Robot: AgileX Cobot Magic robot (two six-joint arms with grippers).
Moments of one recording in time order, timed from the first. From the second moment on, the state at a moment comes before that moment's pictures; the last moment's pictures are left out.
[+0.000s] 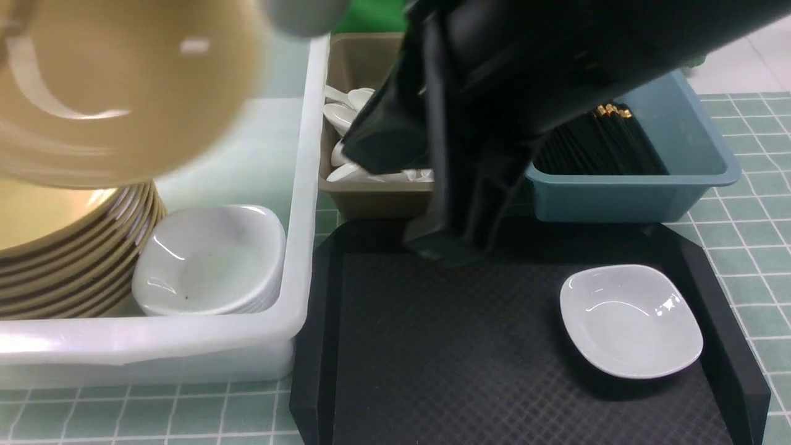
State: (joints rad) right arm 0.95 1.50 -1.78 0.05 1.14 -0.42; left arm 0.50 1.18 -1.44 -0.39 1.13 0.15
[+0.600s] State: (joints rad) right arm 0.95 1.52 -1.78 0.05 1.14 -0.47; left arm 0.62 1.33 -1.25 -0.33 0.96 0.22
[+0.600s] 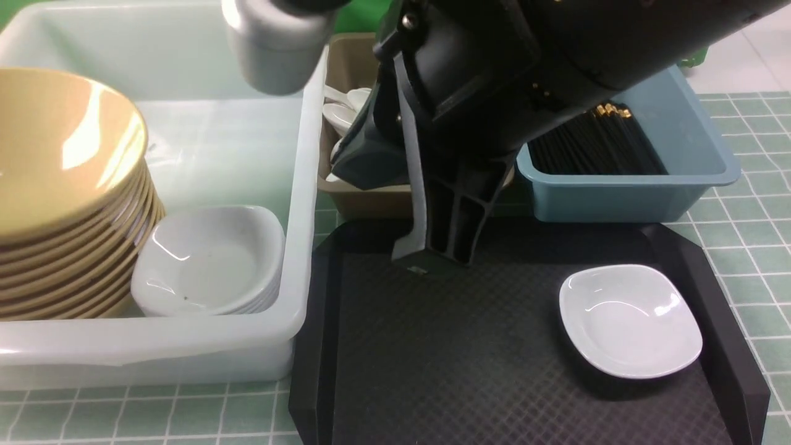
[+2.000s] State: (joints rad) right arm 0.56 0.93 -1.18 -0.09 1.26 -0.13; left arm -0.79 2.14 -1.81 -0.24 0.90 0.08
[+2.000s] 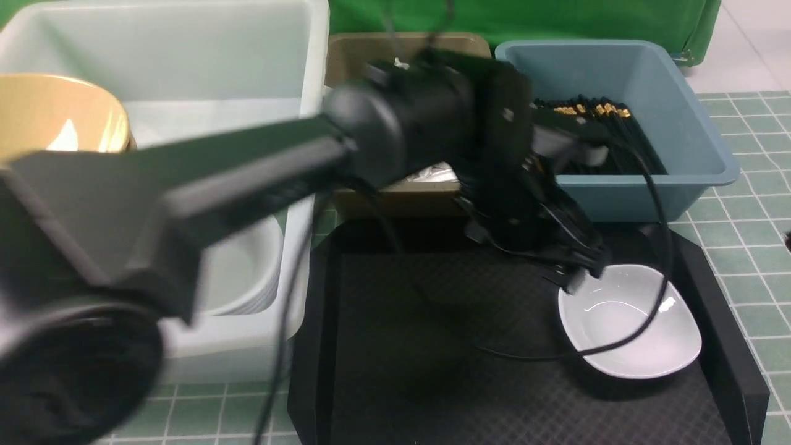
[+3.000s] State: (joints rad) right arm 0.57 1.03 -1.27 0.13 1.15 -0.30; left arm -0.67 1.79 -1.97 -0.01 1.22 0.11
